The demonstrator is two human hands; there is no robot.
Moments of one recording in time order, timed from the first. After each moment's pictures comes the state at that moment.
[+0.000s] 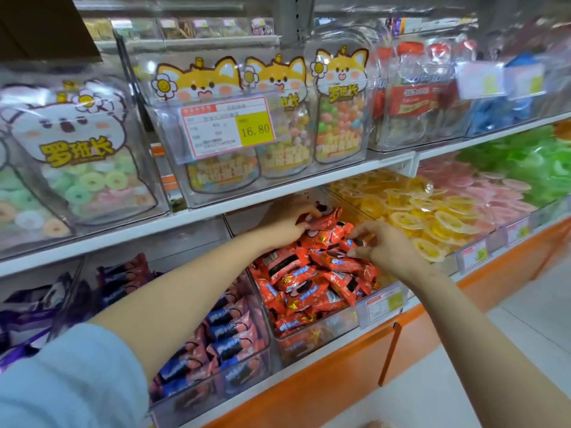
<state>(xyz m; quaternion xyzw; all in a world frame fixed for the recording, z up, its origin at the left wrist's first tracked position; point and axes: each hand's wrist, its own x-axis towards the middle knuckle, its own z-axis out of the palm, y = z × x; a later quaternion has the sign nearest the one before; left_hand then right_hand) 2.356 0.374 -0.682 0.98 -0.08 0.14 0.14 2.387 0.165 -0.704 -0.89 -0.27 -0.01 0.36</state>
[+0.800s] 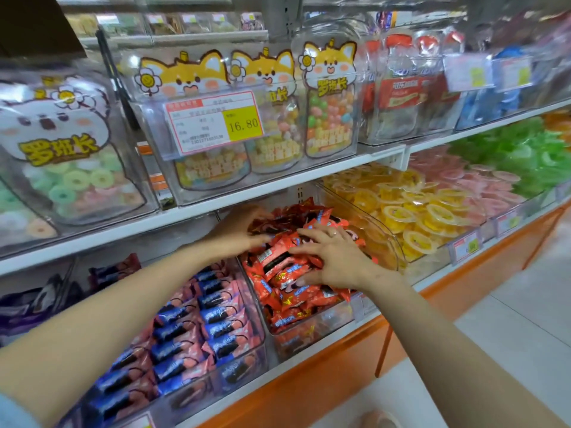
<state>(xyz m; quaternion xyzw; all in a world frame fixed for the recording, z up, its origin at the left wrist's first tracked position) 2.311 0.424 -0.688 0.98 -0.02 0.09 0.18 2.371 0.209 -0.724 -0.88 -0.45 0.01 0.15</state>
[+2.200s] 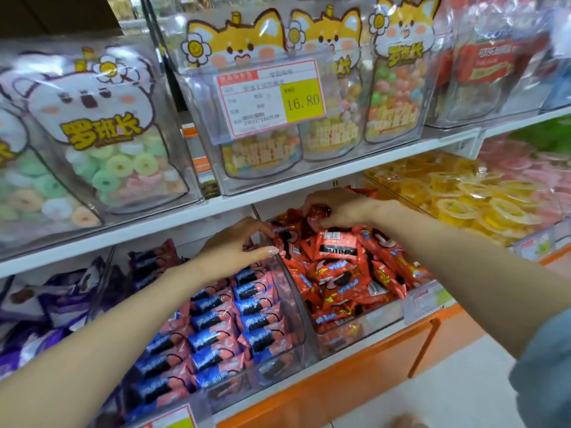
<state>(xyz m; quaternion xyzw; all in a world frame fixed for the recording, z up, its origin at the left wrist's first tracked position) 2.252 0.466 -0.705 0.97 0.05 0.05 0.22 2.436 0.288 -0.690 -0.83 -0.54 0.08 0.15</state>
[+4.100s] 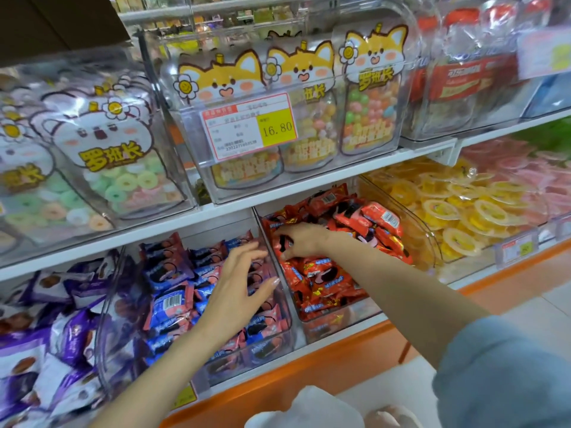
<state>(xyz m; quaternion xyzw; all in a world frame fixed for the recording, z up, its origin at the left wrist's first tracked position) 2.187 0.385 -0.724 0.93 0.12 0.18 0.30 2.392 0.322 -0.728 -0.84 -0.51 0.18 0.09</state>
